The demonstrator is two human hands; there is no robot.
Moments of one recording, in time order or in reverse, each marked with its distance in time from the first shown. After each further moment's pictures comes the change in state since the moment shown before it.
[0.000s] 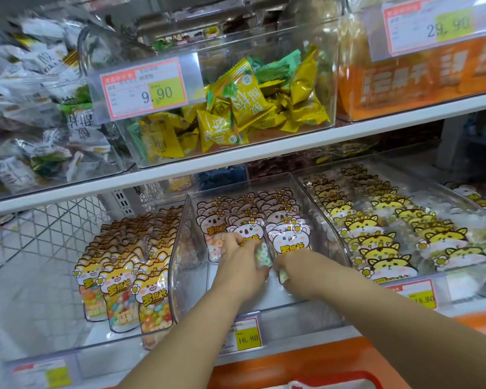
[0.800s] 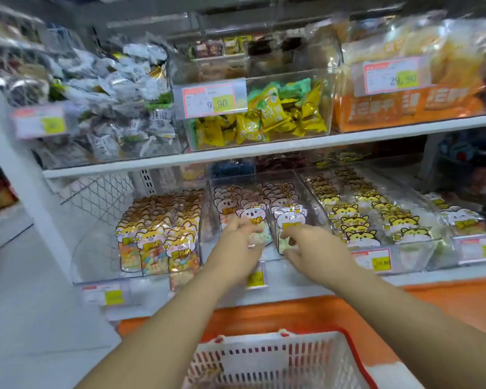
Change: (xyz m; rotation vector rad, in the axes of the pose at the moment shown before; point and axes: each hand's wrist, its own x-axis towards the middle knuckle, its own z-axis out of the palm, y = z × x) left_hand -0.082 0.017 -0.056 -0.146 0.140 0.193; right_hand -0.107 -0.032 -0.026 0.013 0.451 0.000
